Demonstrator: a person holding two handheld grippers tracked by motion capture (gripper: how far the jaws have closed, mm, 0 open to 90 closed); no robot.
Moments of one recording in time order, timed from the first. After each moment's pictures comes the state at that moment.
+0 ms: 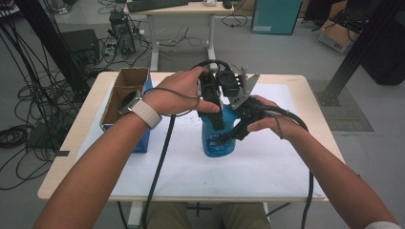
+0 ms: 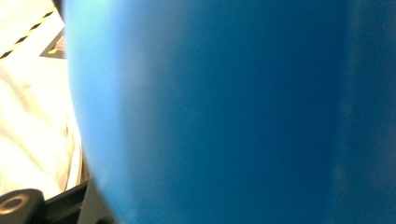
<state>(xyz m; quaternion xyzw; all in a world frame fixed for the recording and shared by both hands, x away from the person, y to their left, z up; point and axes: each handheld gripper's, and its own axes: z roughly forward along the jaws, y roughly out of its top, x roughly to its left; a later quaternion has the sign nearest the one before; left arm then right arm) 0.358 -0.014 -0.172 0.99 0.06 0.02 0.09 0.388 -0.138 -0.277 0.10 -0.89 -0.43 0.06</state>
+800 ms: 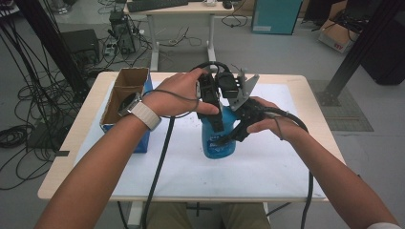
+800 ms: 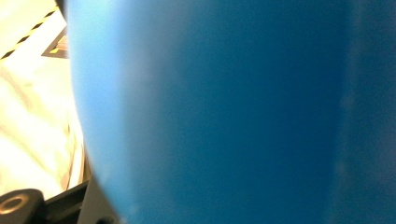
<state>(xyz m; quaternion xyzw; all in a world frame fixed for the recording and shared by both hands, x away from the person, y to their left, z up) 0.357 -0.013 -0.175 0.99 0.06 0.01 0.09 0.387 -0.138 -0.279 0.10 -0.89 -0.43 0.06</state>
